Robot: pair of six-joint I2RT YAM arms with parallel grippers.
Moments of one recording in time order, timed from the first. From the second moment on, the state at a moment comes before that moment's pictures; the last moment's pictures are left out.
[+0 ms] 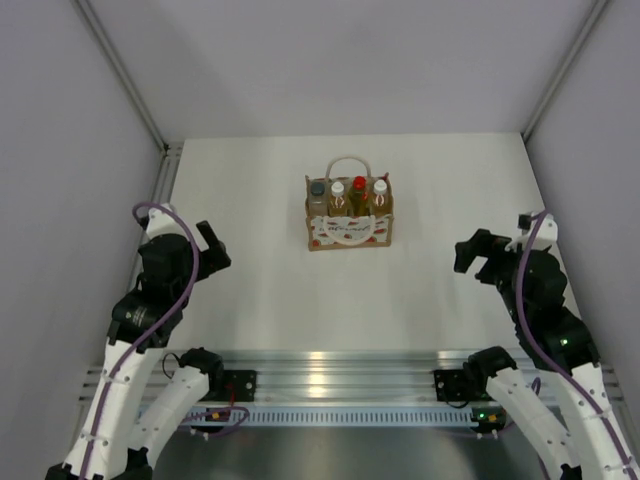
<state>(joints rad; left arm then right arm) -0.26 0.64 0.94 -0.81 -0.36 -0.47 0.32 0.45 0.81 -0.67 0.28 0.35</state>
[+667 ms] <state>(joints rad) -0.33 0.97 1.01 -0.65 -0.03 -0.72 0.32 0.53 0.84 -0.67 0.25 0.37</state>
